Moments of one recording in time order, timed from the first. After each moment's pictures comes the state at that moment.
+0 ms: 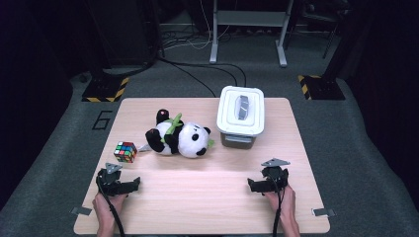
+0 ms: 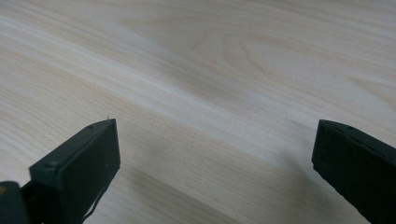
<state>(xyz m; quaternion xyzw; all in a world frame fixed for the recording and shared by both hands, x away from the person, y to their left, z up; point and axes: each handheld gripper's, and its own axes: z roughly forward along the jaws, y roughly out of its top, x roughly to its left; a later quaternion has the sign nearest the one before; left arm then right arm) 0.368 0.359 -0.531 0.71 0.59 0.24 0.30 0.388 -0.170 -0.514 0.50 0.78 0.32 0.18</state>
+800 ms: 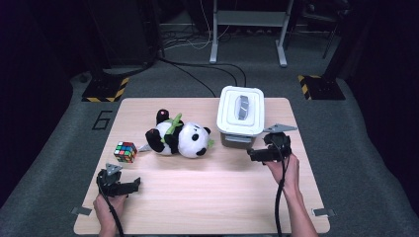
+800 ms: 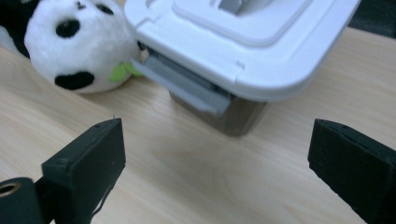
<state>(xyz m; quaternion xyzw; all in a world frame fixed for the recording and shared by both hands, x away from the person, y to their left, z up) 0.367 0.359 -0.531 0.72 0.58 0.24 0.30 0.427 -0.156 -0.392 0.47 0.78 0.36 0.21</state>
